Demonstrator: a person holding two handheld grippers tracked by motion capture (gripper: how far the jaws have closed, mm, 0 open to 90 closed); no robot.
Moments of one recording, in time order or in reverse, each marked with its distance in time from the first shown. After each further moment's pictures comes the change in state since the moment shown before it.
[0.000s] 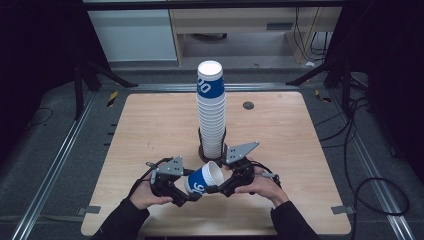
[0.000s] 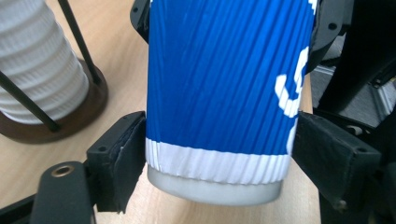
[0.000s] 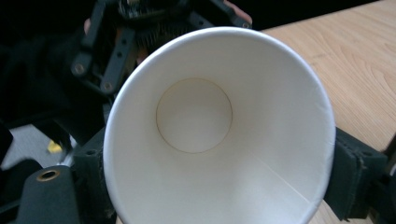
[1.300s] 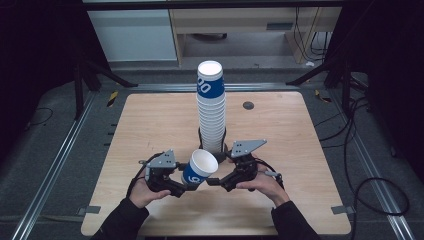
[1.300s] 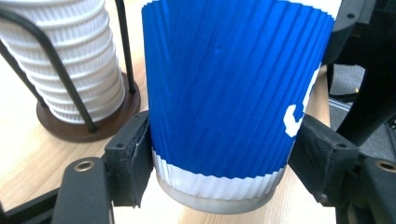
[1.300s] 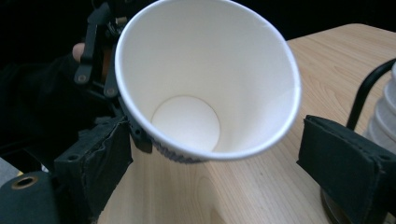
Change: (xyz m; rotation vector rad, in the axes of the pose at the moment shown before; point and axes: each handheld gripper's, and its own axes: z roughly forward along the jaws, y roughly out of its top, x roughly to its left) left arm 0.007 -0.002 -0.013 -0.144 0.091 -0.077; right arm -0.004 0.004 -0.010 -0.124 -0.089 0.030
